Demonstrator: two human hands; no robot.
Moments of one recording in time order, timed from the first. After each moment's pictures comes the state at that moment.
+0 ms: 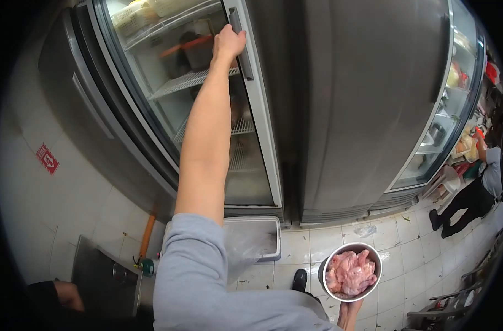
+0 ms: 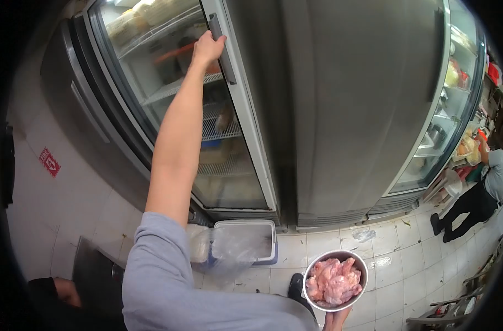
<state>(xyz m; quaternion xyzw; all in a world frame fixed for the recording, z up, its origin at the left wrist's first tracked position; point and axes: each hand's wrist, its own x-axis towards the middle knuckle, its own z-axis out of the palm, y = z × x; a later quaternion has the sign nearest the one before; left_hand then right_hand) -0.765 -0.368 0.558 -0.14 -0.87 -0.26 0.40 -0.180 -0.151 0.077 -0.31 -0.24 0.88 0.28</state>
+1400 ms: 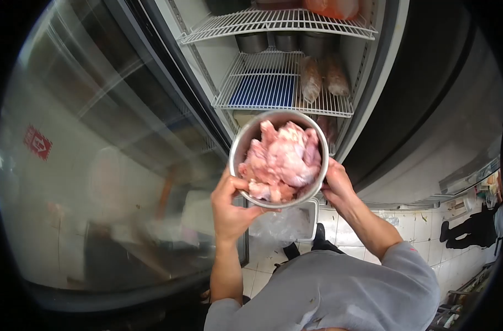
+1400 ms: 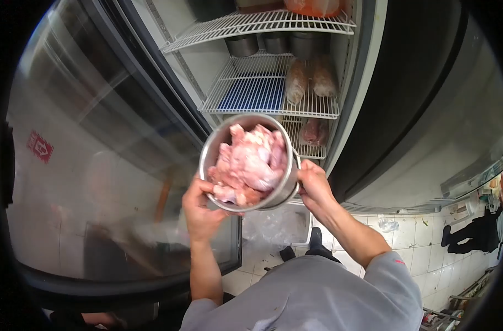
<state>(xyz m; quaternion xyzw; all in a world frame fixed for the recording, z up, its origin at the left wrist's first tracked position) -0.529 -0.572 0.310 -0.15 -0.75 -0.61 0.21 -0.610 -0.352 0.237 -0.11 -0.47 0.87 -0.12</state>
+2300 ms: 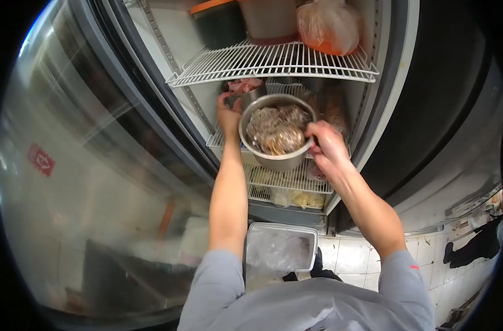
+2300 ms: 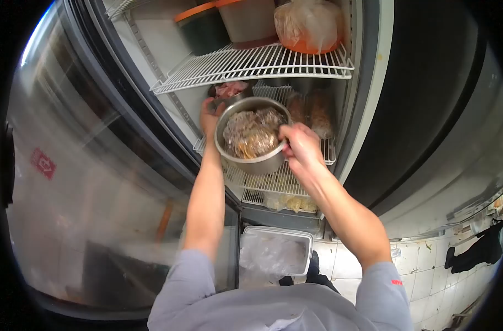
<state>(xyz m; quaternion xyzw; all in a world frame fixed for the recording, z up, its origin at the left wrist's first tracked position) -0.961 -0.623 0.249 0.05 -0.75 -0.54 0.38 -0.785 -0.365 0.333 -0.08 -0.46 0.88 -0.03</state>
